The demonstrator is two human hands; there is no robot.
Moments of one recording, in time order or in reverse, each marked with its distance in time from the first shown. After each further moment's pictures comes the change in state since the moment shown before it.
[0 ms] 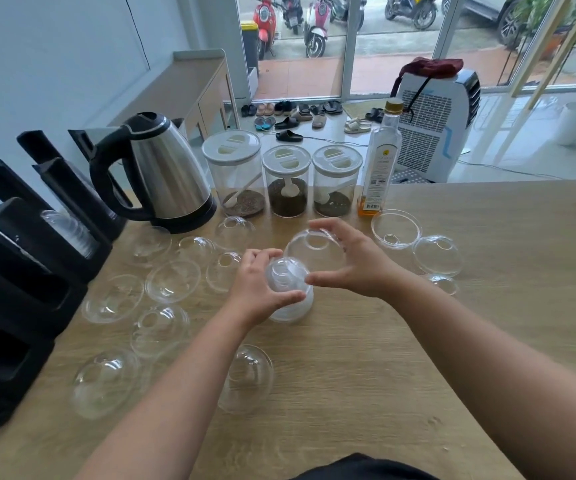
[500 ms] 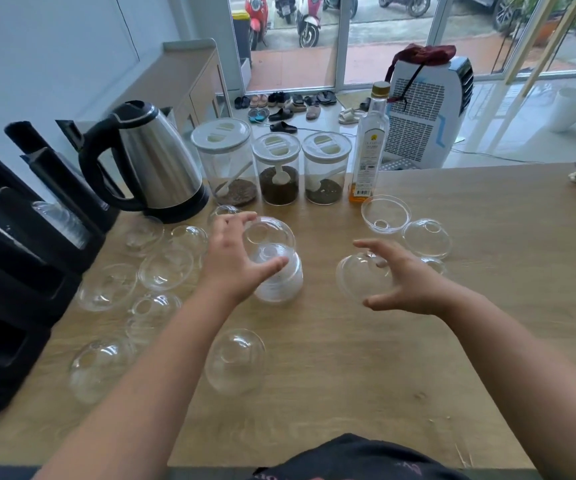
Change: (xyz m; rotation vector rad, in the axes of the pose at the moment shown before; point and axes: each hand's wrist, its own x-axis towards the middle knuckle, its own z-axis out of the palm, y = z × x) left_hand -0.022 0.031 -0.032 0.114 0.218 0.111; right_hand -0.079 0.047 -0.038 -0.166 -0.049 0.190
